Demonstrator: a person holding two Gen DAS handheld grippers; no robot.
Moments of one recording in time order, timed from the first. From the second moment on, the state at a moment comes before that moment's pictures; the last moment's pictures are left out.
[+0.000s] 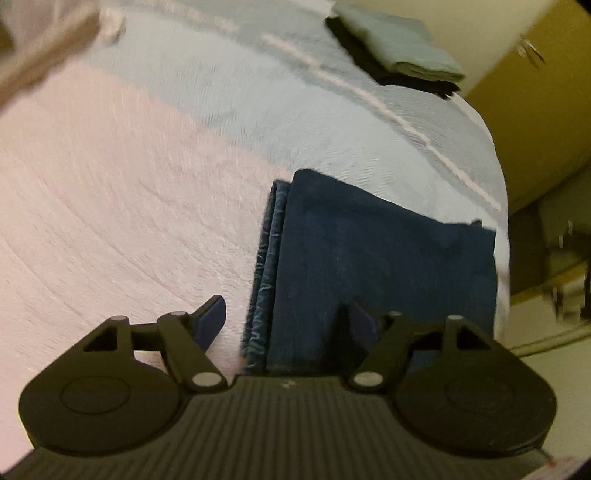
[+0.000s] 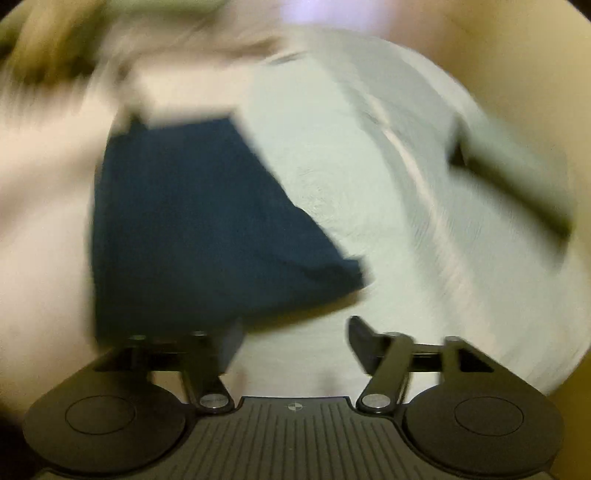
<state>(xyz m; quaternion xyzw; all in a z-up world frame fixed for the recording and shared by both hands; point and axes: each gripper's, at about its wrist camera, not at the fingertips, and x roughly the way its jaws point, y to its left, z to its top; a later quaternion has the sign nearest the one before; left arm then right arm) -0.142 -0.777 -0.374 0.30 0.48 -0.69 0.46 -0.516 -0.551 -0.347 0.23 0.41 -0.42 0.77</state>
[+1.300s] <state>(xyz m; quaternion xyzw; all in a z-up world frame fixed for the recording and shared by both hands) -0.300 -0.628 -0.403 0.52 -0.04 -0.82 0.25 -0.479 -0.465 -0.409 0.07 0.49 -0.41 0.77</state>
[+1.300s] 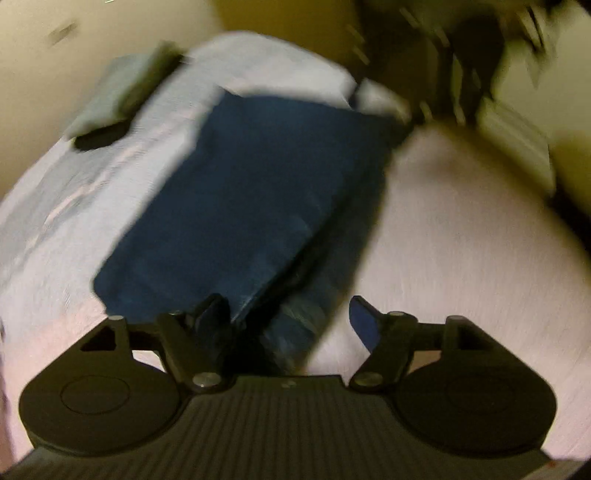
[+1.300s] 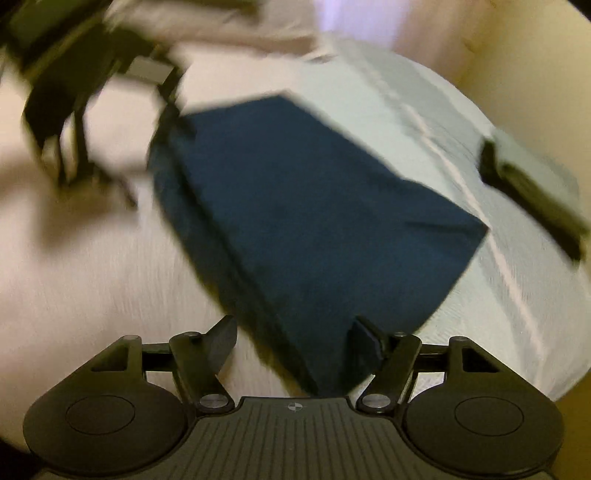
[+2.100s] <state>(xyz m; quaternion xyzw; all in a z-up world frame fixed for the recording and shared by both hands) -0.321 -0.618 -0.404 0.54 -0.18 -0.73 0.37 -0.471 -0.533 -0.306 -0.02 0.56 -0.36 0.75</state>
